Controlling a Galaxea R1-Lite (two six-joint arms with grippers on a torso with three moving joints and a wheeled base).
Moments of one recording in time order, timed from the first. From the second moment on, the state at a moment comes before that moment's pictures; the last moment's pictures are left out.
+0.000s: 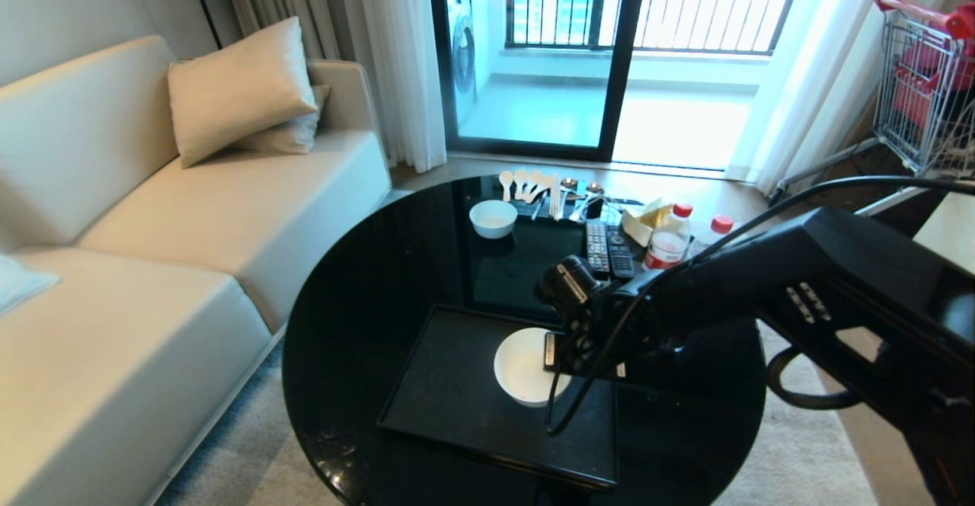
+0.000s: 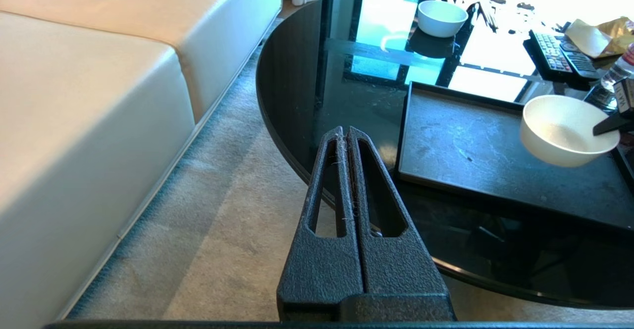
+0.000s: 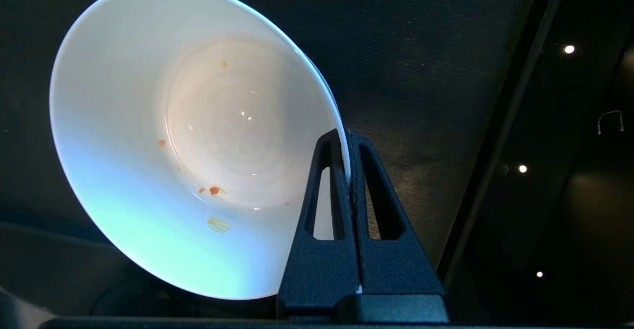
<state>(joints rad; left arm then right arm) 0.00 0.00 0.00 -0.01 0.01 -0.09 0.64 2.32 -1.49 0.20 -0.22 0.64</state>
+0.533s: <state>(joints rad) 0.00 0.00 0.00 -0.01 0.01 -0.09 0.64 2.40 -1.52 0.15 -0.23 0.69</state>
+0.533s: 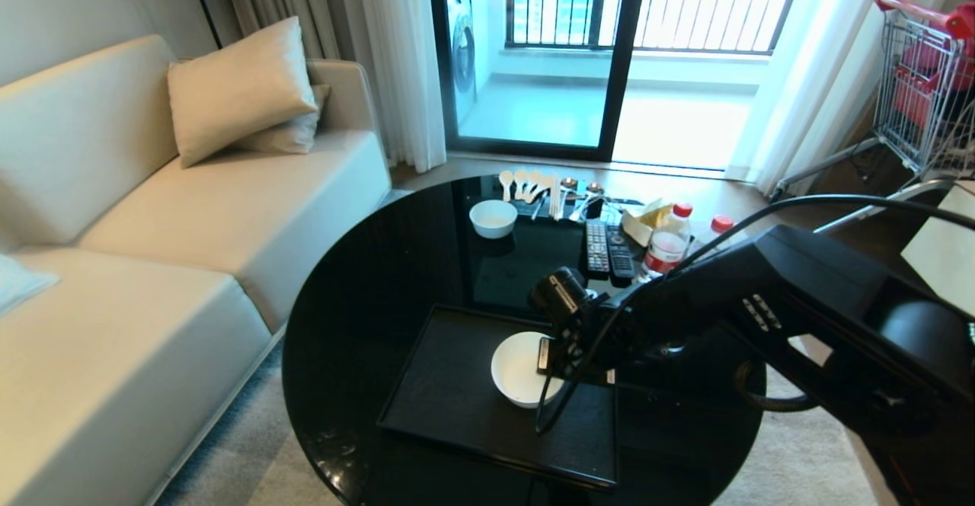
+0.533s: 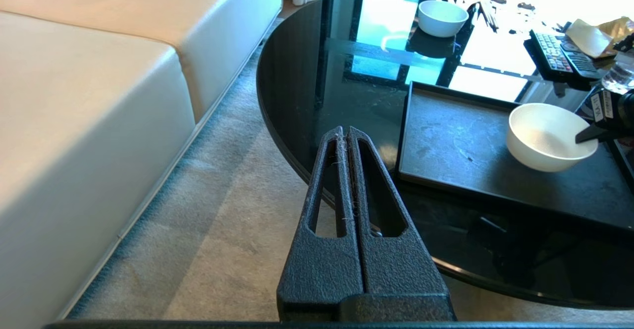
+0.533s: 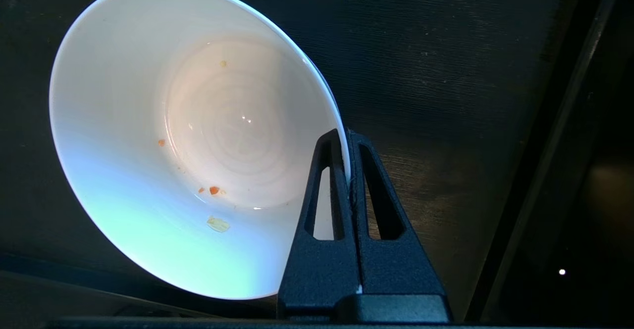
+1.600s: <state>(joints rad) 0.00 0.00 0.00 -0.01 0.01 -0.09 0.64 2.43 -1.52 0.11 -0.22 0.70</state>
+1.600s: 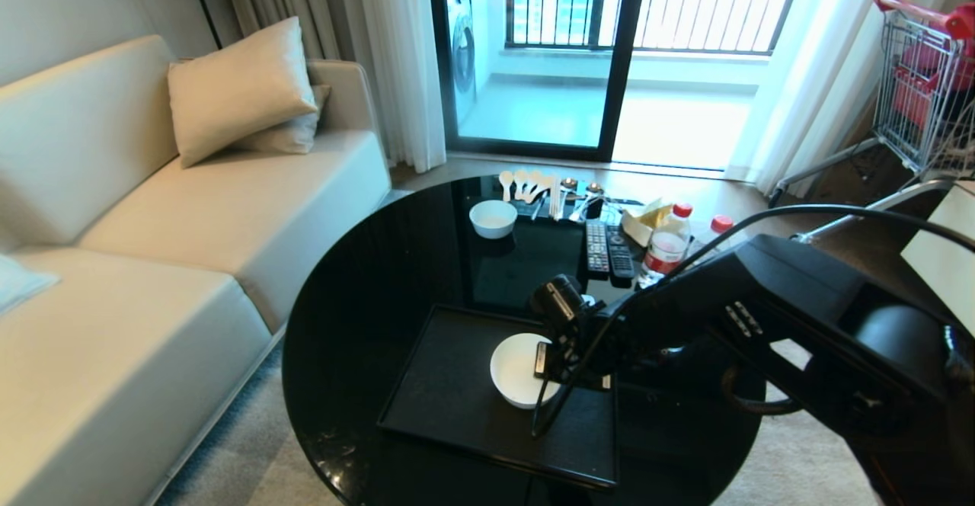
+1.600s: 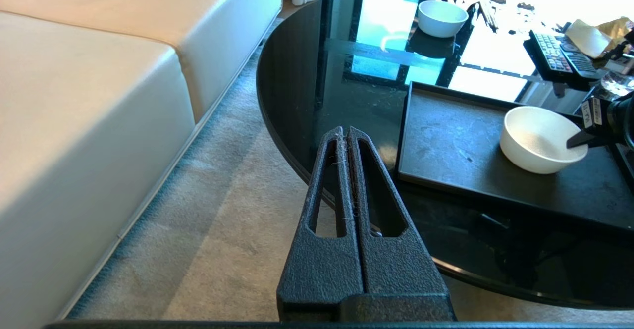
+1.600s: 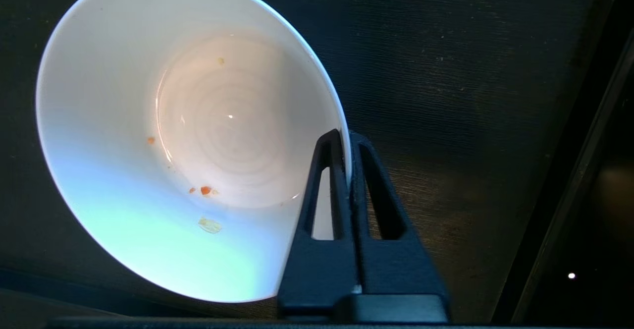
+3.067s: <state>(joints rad) 0.00 0.00 0.00 -0.01 0.01 -0.09 0.64 2.04 -1.34 0.11 -0.26 0.56</state>
